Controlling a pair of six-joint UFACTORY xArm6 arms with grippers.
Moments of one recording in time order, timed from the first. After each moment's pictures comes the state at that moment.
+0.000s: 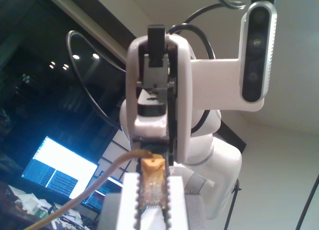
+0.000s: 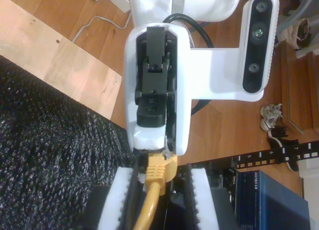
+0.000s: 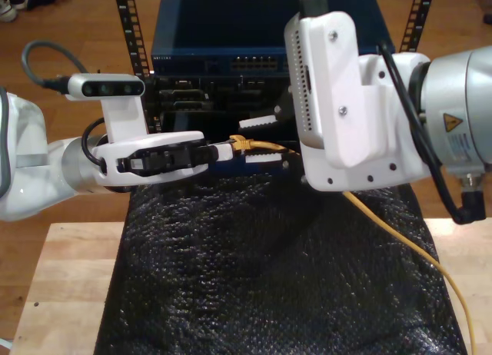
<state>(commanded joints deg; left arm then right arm) 12.0 3.5 -47.7 -85.1 135.1 -266.8 34.4 -48.7 -38.8 37.1 40.4 -102.5</state>
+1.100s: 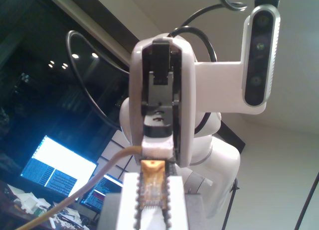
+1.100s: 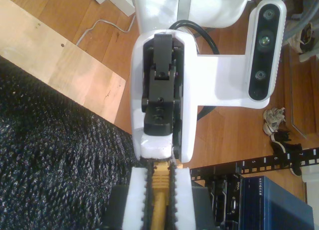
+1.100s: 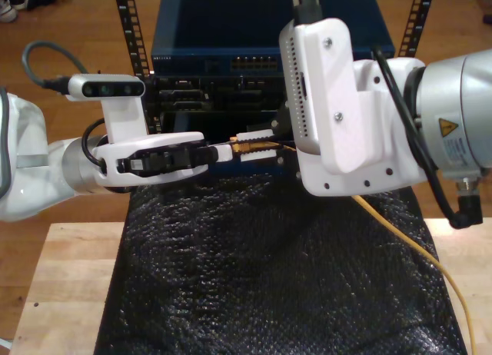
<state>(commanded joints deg) 12.0 3.4 -47.8 -85.1 135.1 -266.9 35.2 -48.8 -38.5 37.1 40.4 -102.4</state>
